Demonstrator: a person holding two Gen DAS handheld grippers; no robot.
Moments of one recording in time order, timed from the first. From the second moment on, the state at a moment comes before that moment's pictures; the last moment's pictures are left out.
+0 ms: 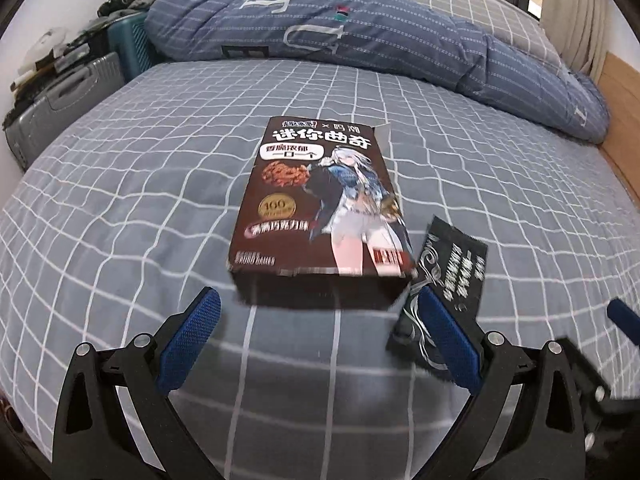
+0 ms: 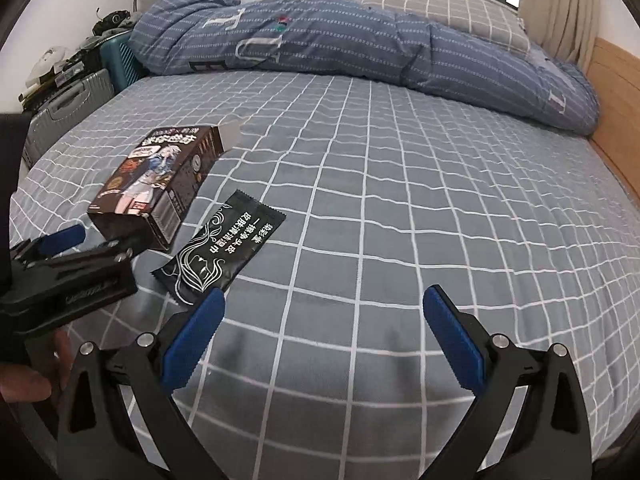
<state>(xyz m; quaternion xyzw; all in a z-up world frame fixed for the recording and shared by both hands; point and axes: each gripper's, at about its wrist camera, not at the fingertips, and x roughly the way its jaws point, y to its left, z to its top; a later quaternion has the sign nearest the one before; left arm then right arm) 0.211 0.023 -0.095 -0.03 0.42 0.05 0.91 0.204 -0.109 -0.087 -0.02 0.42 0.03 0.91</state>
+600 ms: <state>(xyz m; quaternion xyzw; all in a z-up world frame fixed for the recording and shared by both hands) 0.226 0.060 -0.093 -0.03 0.40 0.04 0.91 0.252 -0.070 -0.100 0.03 0.46 0.04 0.89</state>
